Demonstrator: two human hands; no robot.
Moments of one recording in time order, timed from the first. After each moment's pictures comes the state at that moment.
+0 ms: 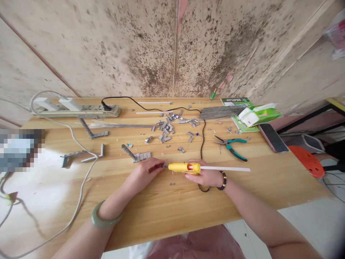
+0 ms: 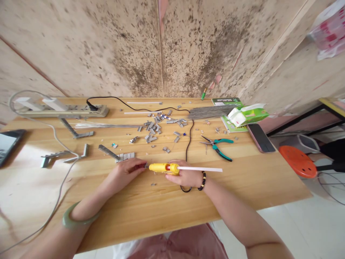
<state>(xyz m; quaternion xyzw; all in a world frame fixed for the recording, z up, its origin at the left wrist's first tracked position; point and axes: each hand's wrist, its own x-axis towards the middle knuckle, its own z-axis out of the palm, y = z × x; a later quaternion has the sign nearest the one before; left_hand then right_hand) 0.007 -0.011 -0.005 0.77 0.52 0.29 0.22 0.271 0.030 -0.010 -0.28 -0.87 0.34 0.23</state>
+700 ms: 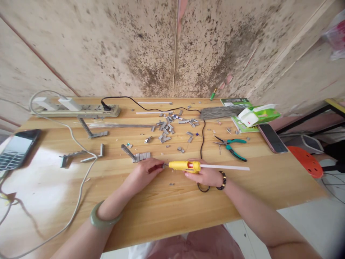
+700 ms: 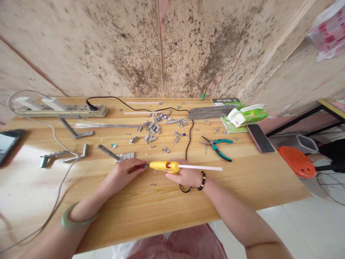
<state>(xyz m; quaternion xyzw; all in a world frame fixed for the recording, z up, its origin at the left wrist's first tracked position) 0.007 -0.011 -0.005 0.77 0.52 0.29 0.23 0.270 0.031 -0.009 -0.31 -0.86 0.34 0.24</state>
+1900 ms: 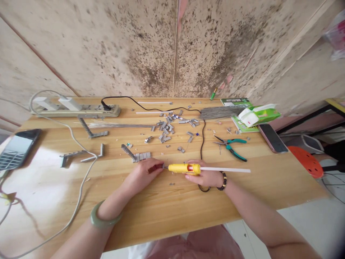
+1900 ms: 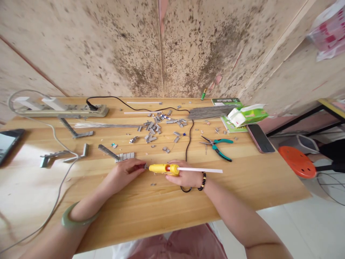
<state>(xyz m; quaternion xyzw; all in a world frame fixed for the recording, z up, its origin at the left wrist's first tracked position) 0.008 -0.013 -0.003 0.76 0.54 0.28 0.23 0.271 0.029 -0.007 -0.28 -0.88 0.33 0.22</state>
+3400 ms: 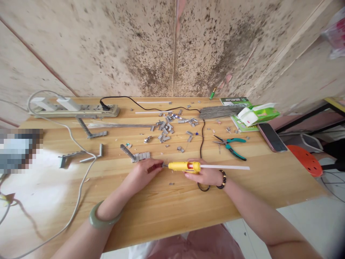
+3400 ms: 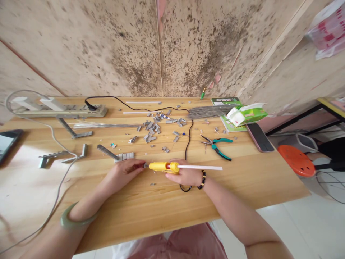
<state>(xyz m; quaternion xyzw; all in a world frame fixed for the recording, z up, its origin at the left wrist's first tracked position) 0.006 -0.014 -0.004 0.75 0.55 0.28 0.24 0.271 0.032 -0.008 -0.29 -0.87 0.33 0.22</state>
